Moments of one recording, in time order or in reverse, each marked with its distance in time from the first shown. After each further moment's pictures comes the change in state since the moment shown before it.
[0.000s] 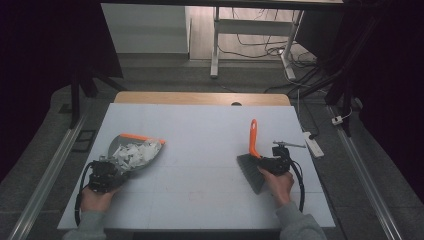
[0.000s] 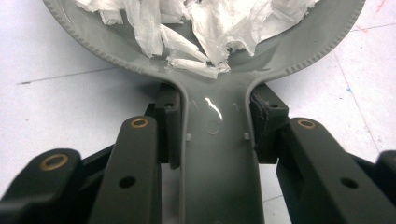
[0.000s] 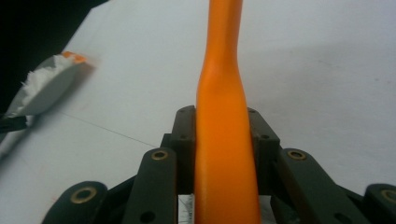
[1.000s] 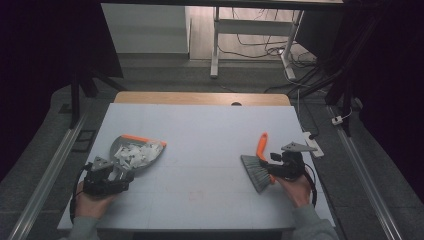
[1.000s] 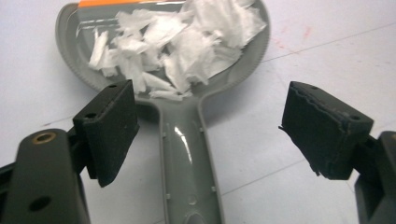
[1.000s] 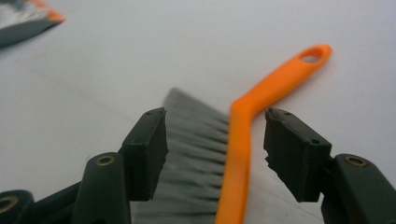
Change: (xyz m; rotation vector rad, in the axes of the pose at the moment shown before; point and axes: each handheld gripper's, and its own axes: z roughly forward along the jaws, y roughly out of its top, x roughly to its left) left arm -0.014 -0.009 -0.036 -0.175 -0.037 0.154; right arm 0.004 -0.002 -0.047 -0.018 -0.136 -0.392
